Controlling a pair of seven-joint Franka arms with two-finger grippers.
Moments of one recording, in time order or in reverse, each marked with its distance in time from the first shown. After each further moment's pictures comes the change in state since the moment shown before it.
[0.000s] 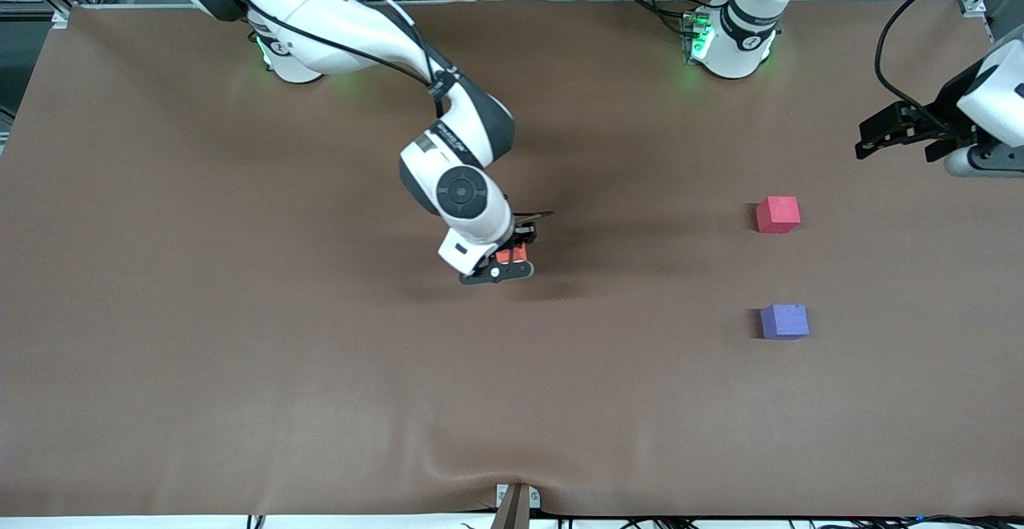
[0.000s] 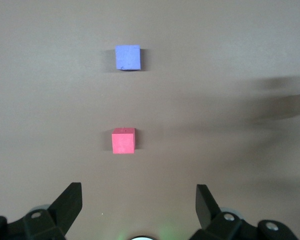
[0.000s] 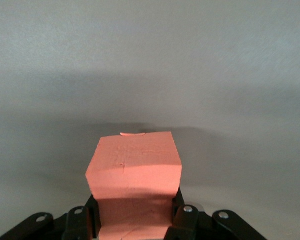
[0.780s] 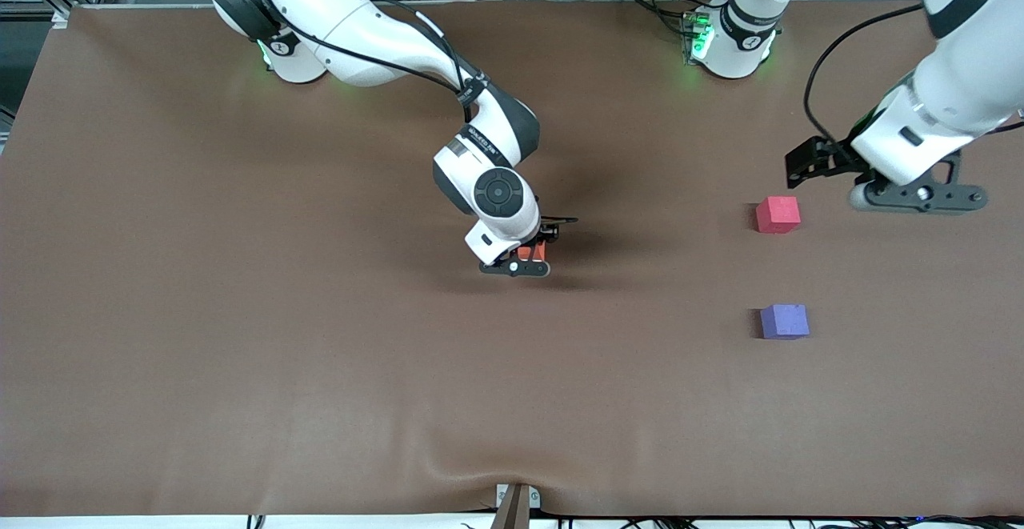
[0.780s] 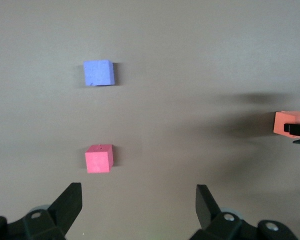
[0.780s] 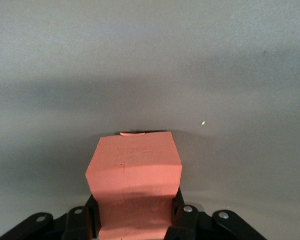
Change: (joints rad) left arm -0.012 0.087 -0.132 0.000 0.020 0.113 -0.113; right arm 0.048 0.087 -0.005 0.071 -0.001 0.000 0.177
